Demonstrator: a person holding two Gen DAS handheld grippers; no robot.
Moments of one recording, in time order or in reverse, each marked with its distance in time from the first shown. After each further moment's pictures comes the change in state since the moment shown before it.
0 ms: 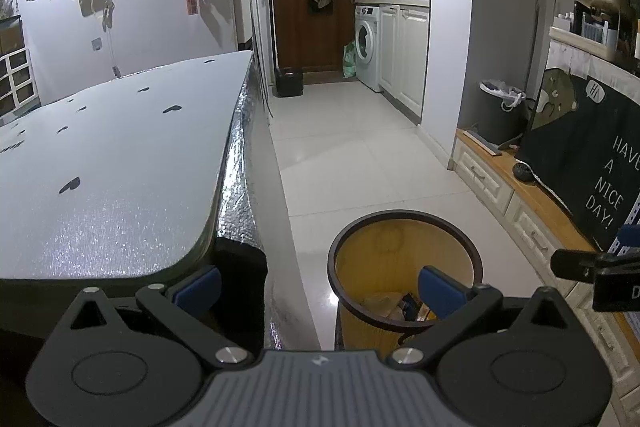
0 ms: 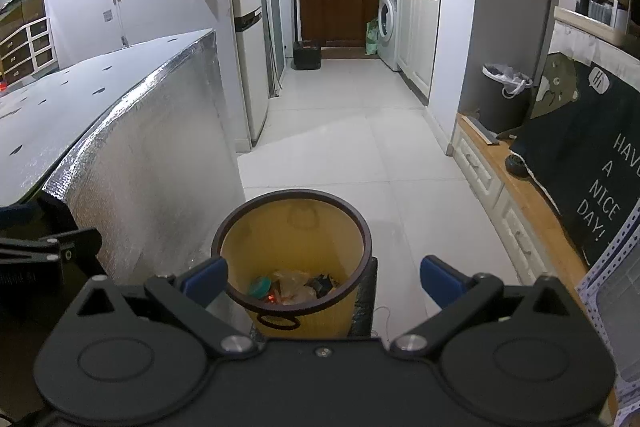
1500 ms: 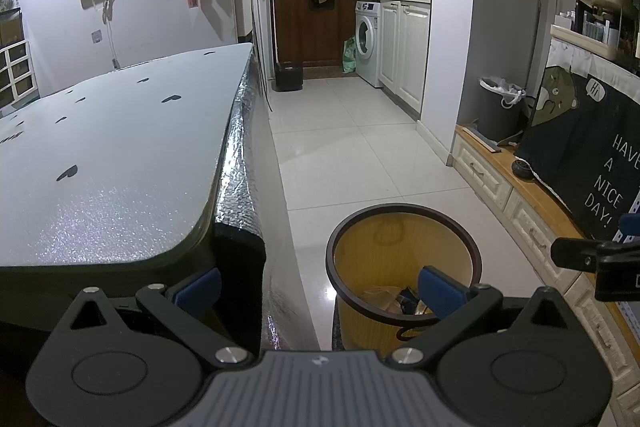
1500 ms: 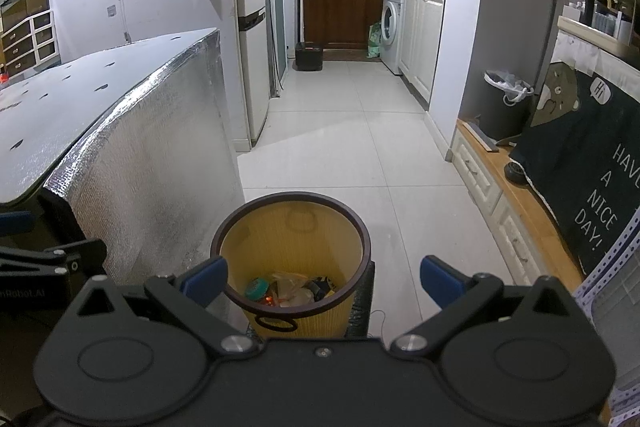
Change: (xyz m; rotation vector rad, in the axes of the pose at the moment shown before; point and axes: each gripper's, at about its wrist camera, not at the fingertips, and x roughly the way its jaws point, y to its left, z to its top) left arm 0.002 -0.003 -0.003 -0.008 0.013 -0.002; right arm -0.002 0.001 0.004 -0.025 -0.002 -0.003
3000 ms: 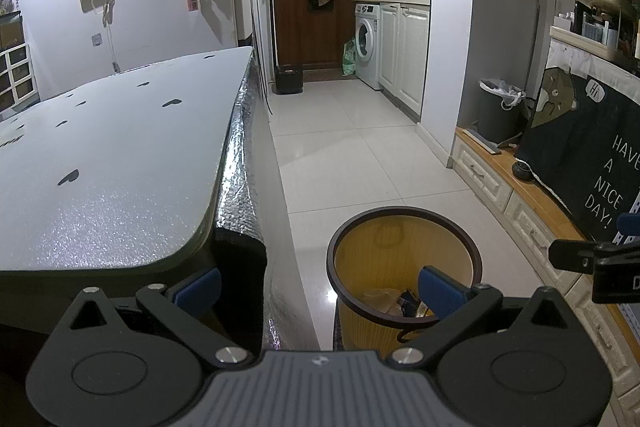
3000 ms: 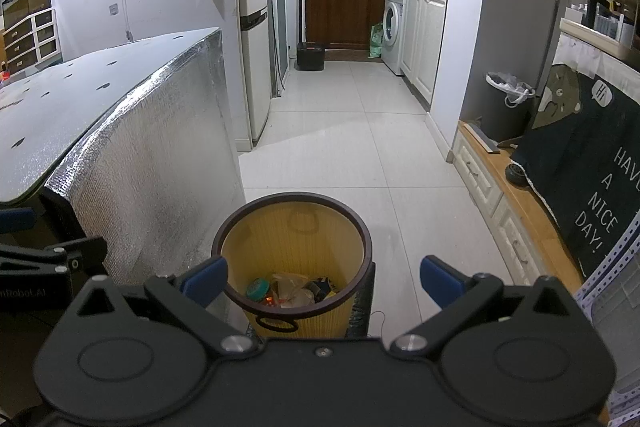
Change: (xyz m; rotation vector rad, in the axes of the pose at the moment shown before) left arm -0.003 0.003 0.002 0.001 -0.005 -0.003; right arm 0.001 0.001 0.000 -0.004 -0.001 0.000
